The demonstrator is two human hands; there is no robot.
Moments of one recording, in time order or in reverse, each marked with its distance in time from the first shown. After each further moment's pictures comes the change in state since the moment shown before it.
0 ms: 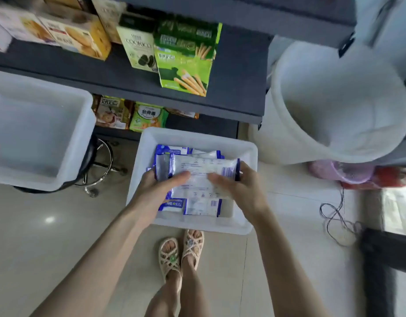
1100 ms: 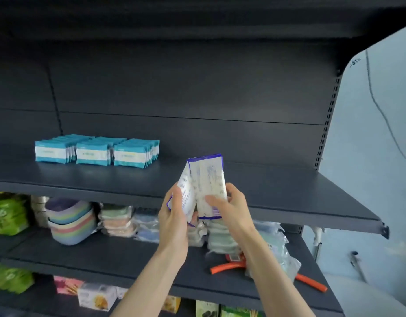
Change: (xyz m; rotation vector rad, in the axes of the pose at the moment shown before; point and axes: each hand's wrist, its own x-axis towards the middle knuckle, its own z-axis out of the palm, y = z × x) left_hand -0.211 0.462 -0.065 -0.385 0.046 0.972; right_hand -0.081 -0.493 0.231 -0.048 0.046 -0.811
